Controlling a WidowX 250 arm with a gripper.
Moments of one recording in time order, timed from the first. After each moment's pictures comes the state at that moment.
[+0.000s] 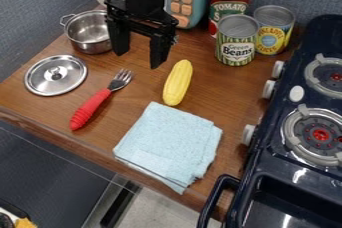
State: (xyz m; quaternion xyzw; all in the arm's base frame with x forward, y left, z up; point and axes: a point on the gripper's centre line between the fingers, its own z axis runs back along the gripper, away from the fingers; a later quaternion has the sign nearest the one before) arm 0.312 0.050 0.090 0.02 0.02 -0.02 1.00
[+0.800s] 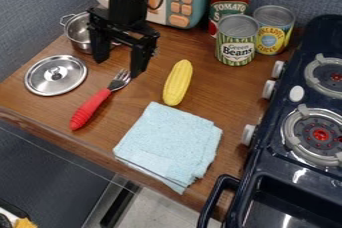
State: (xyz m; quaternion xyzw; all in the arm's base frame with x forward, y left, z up) arm 0.295 0.077 0.077 0.06 0.05 0.00 1.00
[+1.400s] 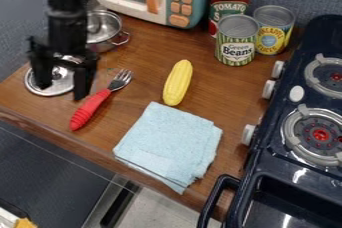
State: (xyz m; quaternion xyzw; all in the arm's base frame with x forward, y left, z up) arm 0.241 0.142 0.044 0.04 0.13 0.07 0.99
